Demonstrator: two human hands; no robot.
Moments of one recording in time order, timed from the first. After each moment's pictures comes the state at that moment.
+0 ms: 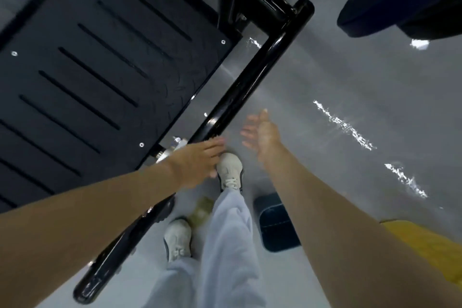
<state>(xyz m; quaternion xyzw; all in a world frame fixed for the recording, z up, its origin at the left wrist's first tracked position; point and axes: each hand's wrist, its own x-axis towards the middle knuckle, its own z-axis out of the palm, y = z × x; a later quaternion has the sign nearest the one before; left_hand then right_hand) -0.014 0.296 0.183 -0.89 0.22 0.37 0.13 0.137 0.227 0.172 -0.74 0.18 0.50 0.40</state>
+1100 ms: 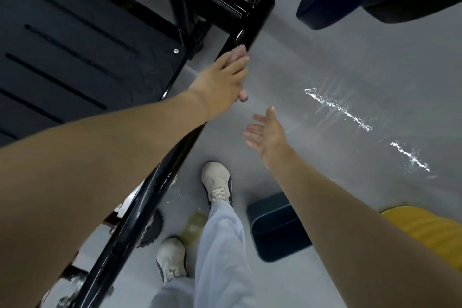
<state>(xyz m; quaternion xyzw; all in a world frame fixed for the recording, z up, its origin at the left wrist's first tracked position) 0.171 0.344 0.158 -0.95 0.07 0.19 0.24 0.208 0.198 0.149 -0.72 0.24 0.47 0.45</state>
